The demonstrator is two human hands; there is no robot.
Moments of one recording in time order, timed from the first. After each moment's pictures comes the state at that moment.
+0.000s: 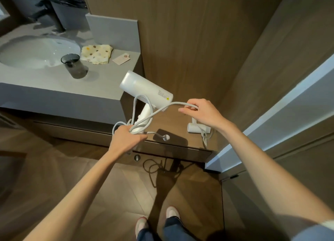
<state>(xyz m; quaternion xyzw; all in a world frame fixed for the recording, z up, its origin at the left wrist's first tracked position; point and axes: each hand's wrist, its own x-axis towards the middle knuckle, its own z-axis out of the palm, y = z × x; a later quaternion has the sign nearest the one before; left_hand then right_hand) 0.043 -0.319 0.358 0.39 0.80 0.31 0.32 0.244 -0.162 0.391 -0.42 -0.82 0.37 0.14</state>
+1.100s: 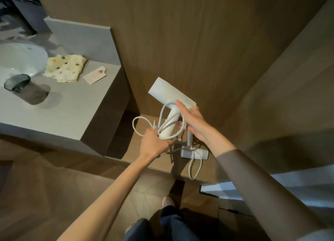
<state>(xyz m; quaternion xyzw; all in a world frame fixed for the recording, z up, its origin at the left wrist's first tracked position) 0.109 -0.059 0.313 0.37 0.79 0.31 0.37 0.207 0.063 0.320 -0.52 -0.45 0.71 0.17</state>
